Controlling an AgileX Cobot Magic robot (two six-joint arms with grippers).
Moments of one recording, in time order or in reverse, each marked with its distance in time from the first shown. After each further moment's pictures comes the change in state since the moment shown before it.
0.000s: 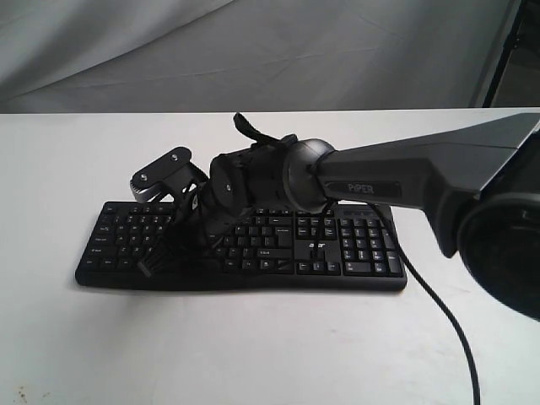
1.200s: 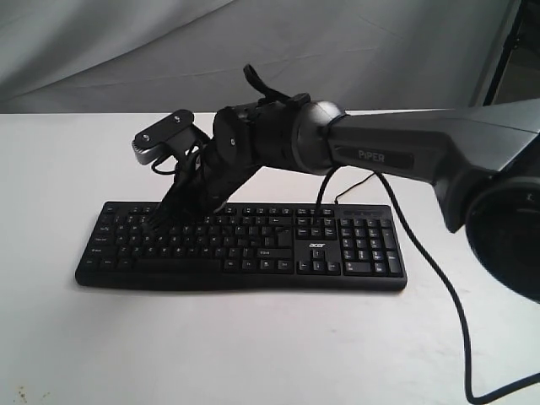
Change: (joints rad) left arm 0.000 0.000 0.000 0.000 0.000 0.000; right arm -0.048 0.002 -0.144 -0.030 0.133 0.000
